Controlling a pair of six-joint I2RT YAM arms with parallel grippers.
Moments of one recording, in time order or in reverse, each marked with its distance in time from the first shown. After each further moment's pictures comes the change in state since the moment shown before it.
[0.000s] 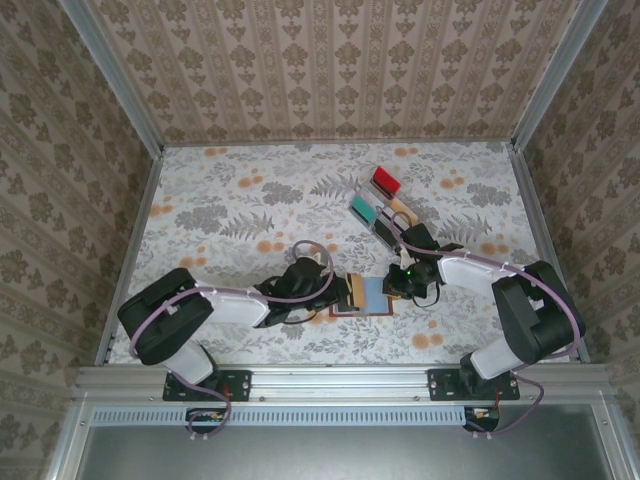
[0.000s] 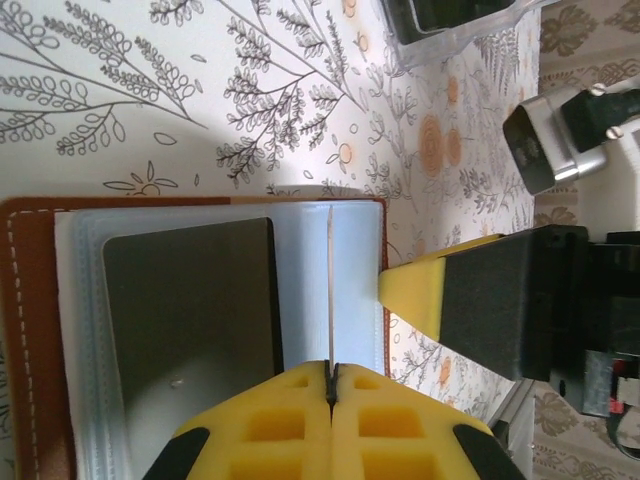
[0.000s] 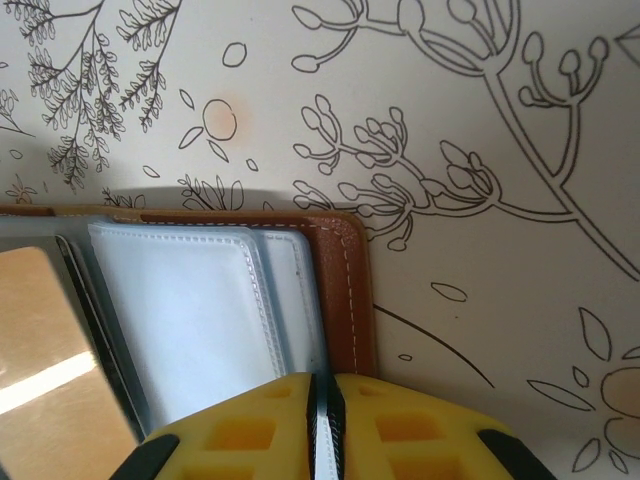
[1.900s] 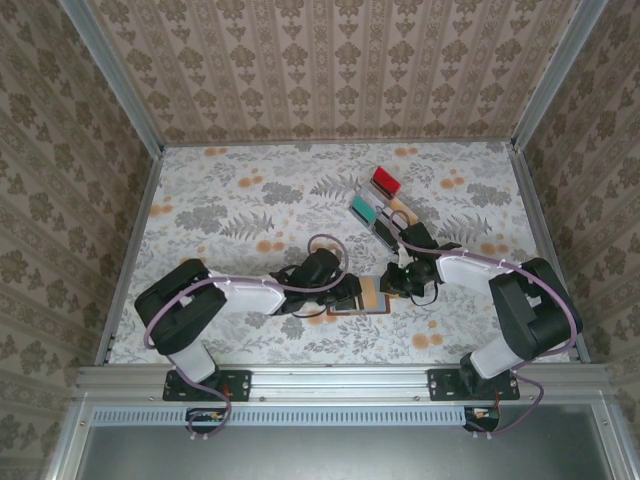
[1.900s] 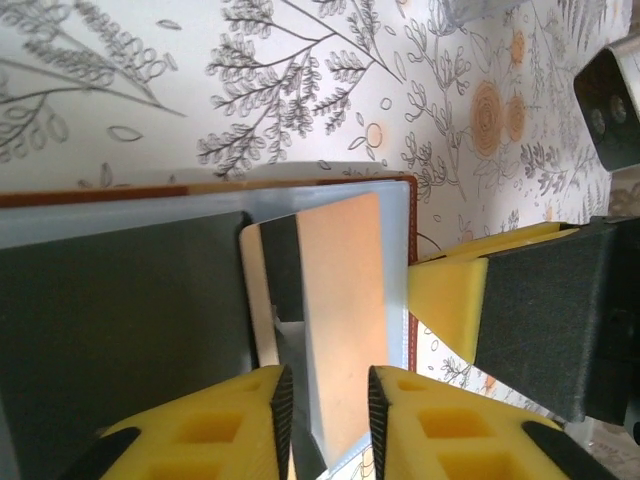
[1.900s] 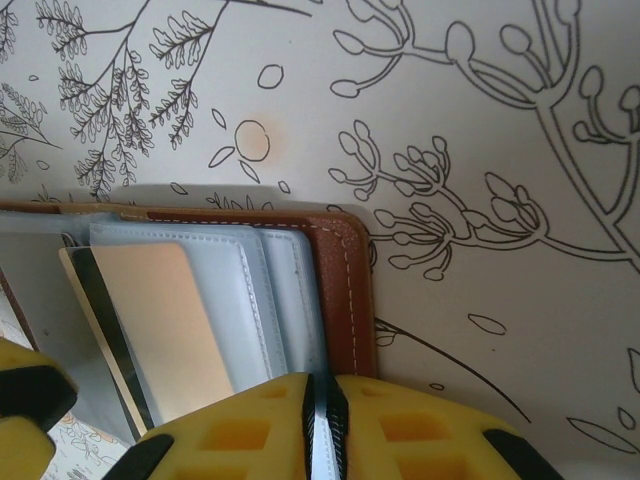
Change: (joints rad) left arm -0.015 0.107 0.206 -0.265 0.017 0.076; right arm 0.000 0.023 0.006 0.034 -0.023 0.000
